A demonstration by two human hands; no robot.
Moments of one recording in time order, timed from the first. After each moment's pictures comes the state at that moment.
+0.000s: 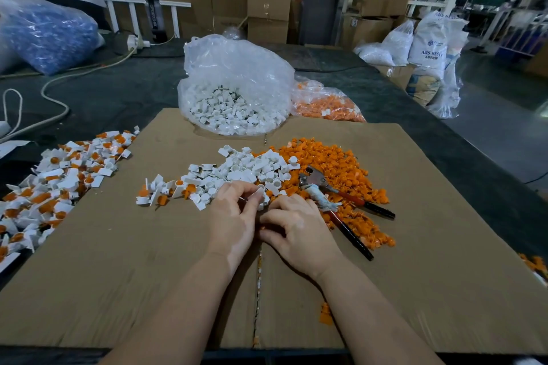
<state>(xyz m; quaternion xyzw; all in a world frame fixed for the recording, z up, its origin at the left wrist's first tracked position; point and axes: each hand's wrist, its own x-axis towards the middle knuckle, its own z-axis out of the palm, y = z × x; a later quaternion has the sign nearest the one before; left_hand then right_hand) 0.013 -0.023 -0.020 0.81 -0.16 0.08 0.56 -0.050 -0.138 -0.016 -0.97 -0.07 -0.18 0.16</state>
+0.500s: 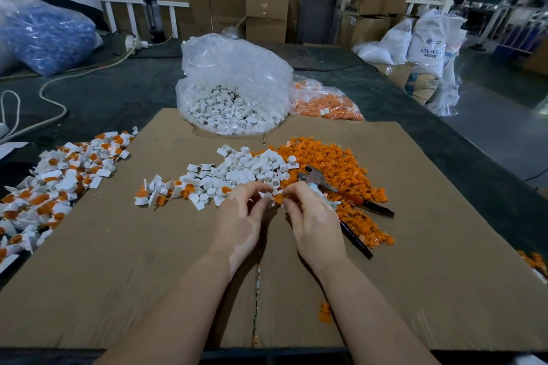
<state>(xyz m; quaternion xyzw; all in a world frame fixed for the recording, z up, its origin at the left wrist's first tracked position) 0.009 -0.026 -0.016 0.81 -0.22 0.02 0.54 -0.054 -0.140 -0.015 -0.90 0.05 -0.32 0.31</state>
